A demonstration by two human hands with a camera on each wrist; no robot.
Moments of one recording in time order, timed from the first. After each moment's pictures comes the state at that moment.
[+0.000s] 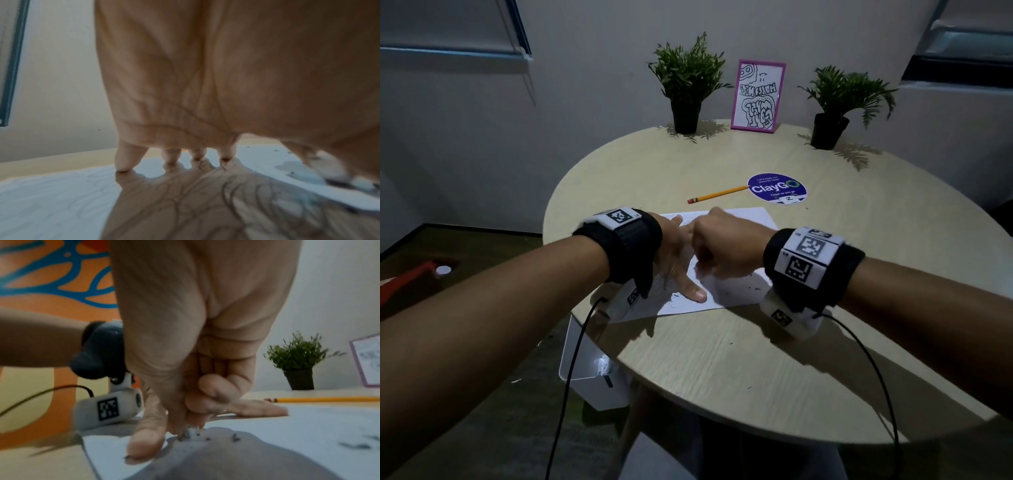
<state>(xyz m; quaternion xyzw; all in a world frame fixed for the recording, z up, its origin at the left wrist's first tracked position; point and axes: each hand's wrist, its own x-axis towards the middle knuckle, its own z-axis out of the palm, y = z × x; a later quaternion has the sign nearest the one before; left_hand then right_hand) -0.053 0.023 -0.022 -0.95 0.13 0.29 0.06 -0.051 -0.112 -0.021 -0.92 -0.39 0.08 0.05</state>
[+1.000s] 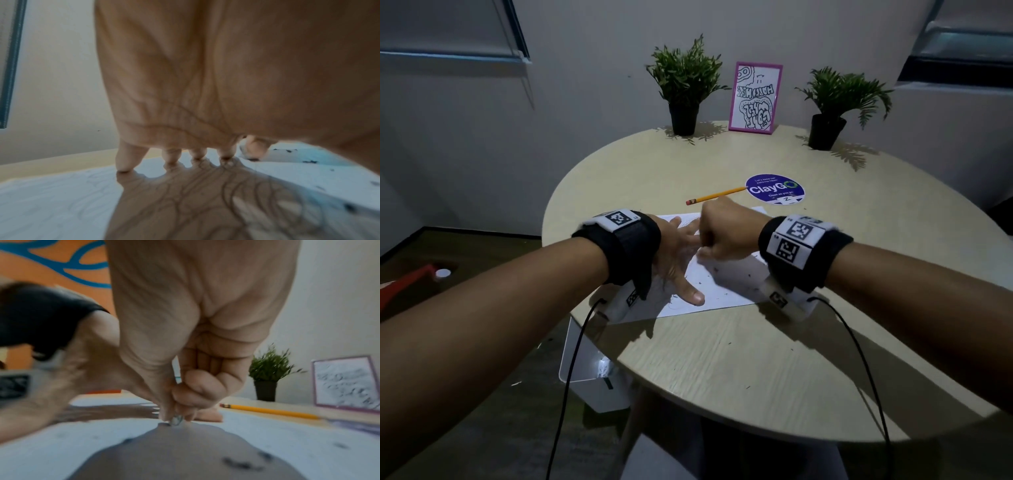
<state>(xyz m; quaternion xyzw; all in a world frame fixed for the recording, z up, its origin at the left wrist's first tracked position) -0.053 0.022 -0.023 -0.95 0.14 0.28 0.06 -0.022 -0.113 -0.024 -0.93 -0.37 0.05 0.04</state>
